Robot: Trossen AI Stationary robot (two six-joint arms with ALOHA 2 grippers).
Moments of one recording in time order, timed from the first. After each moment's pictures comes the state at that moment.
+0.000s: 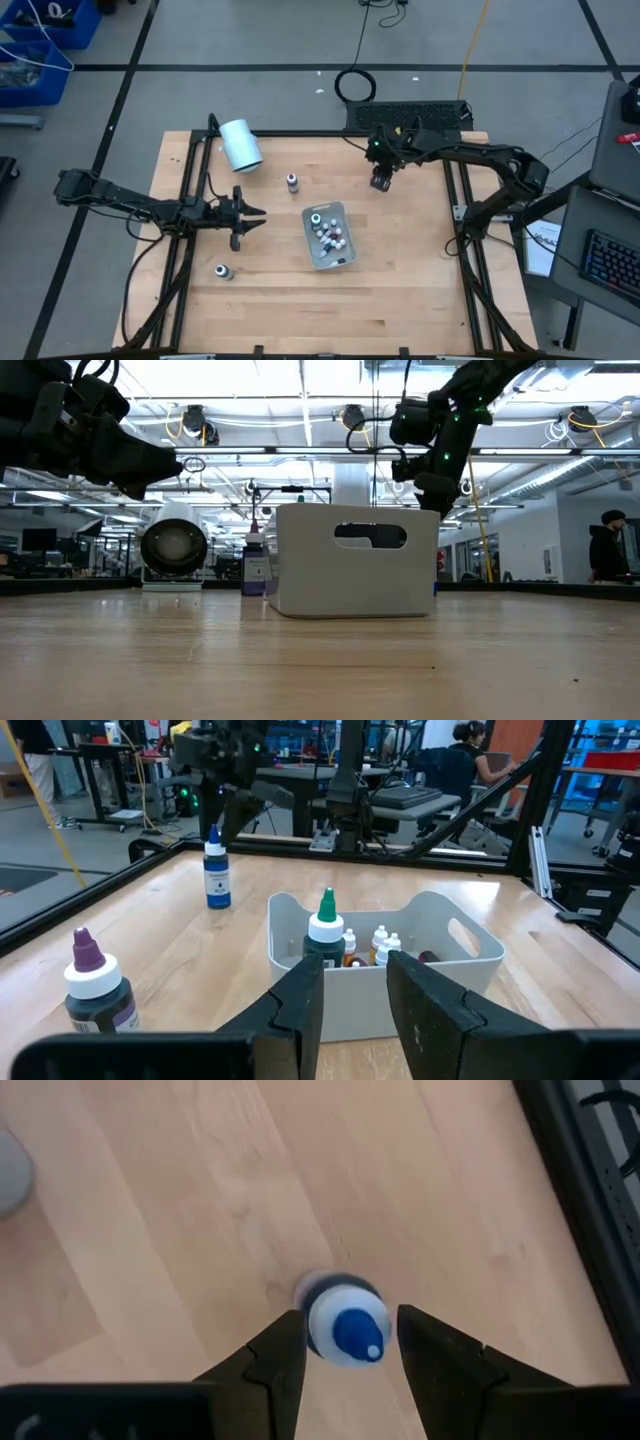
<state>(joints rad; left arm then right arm) -0.14 0.71 0.01 0.65 -0.18 -0.08 -0.51 1.52 1.08 -0.72 0.08 -0.12</state>
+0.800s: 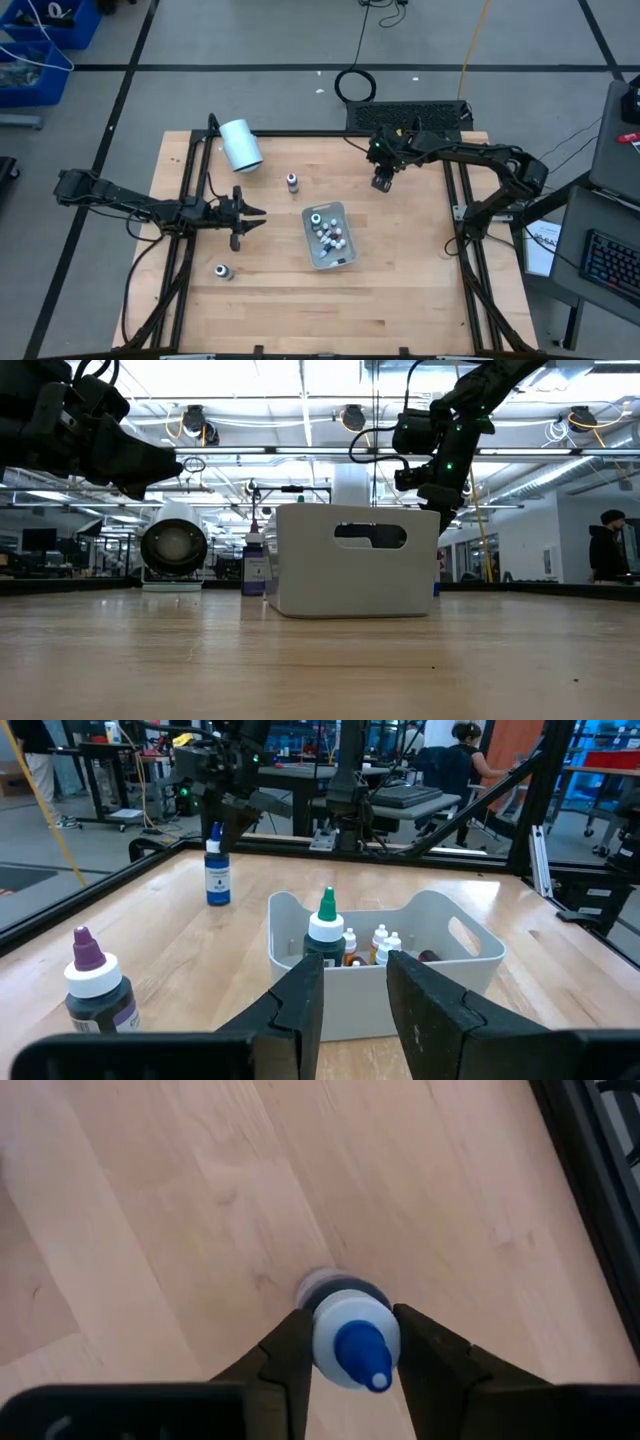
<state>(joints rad) -0.14 0.71 0.01 0.65 -0.18 -0.08 -0.54 1.53 1.03 -0.68 0.07 -0.13</state>
